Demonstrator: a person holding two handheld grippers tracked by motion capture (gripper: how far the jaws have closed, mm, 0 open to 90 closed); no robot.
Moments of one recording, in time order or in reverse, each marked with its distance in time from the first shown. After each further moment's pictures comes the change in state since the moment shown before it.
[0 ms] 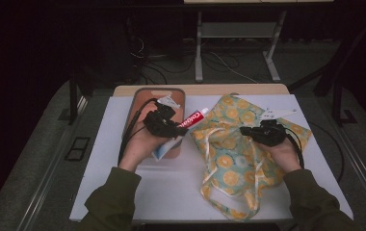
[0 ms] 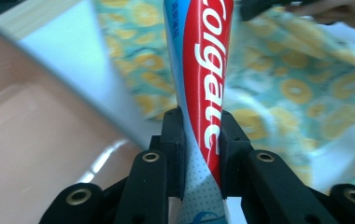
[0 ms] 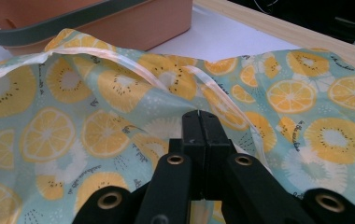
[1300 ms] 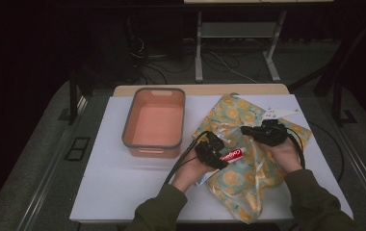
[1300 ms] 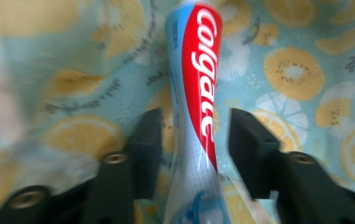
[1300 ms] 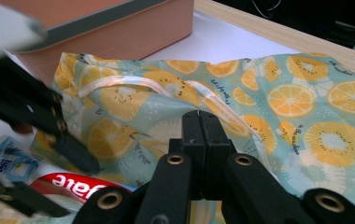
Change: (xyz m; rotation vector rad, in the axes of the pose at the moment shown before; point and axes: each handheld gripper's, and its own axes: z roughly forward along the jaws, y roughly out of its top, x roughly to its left) left arm -0.059 -0.012 0.137 0.111 -0.028 0.036; right arm 0.000 0.001 -0.004 -0.018 0.007 0.000
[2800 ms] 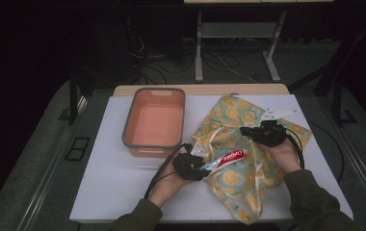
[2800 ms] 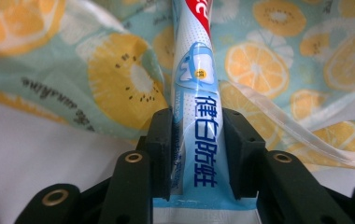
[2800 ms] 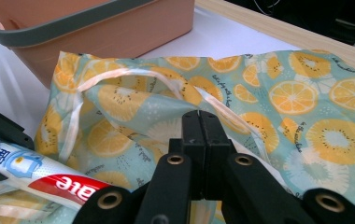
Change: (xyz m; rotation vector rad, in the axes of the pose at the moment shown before) left arm -0.002 -0.054 -0.029 -0.057 0.018 0.055; right arm 0.002 -0.001 0.002 0.011 -0.004 -0.006
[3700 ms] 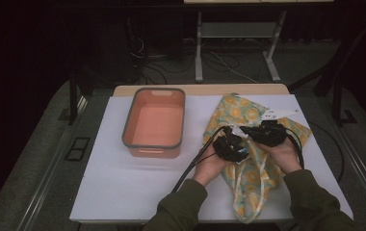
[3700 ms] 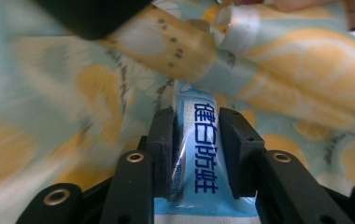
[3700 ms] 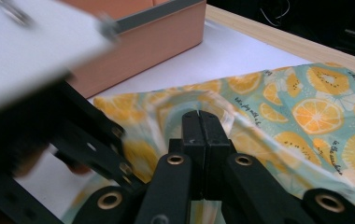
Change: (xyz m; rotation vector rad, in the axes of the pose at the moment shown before) left arm -0.008 0.092 0.082 -0.078 -0.070 -0.031; right arm 0.003 0.003 -0.003 -0.038 0.036 -0.005
